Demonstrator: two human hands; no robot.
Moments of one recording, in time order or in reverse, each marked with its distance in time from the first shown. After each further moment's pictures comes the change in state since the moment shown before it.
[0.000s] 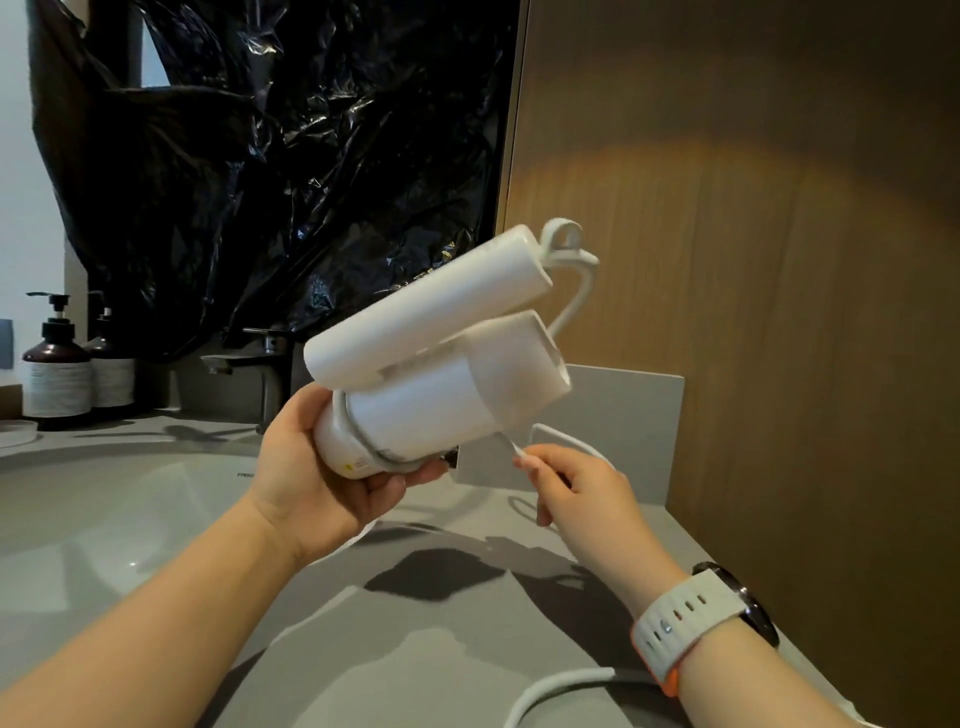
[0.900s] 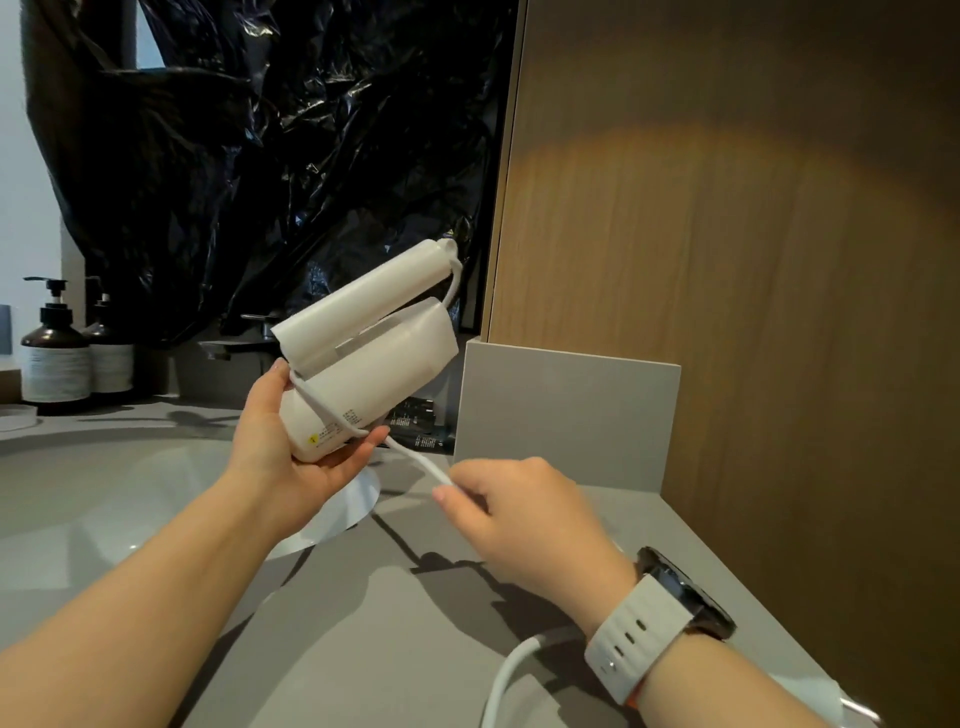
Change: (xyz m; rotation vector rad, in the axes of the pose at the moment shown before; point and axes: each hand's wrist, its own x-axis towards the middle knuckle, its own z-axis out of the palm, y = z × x) left_hand 0.014 0.006 -0.018 -0.122 0.372 0.069; right_hand -0.021 -0.049 0.014 -0.488 -0.244 -0.255
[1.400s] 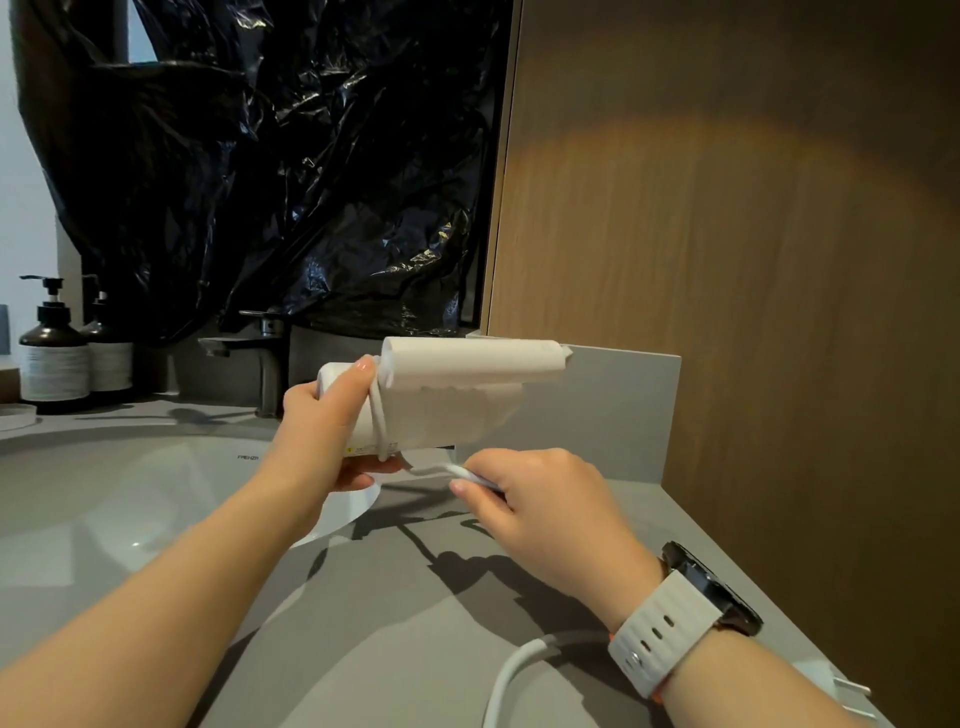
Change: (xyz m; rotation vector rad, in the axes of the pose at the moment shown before) left_hand 0.003 -0.013 0.008 0.744 -0.001 0.284; right_hand -0.008 0.012 -0.001 -0.092 0.133 -0.096
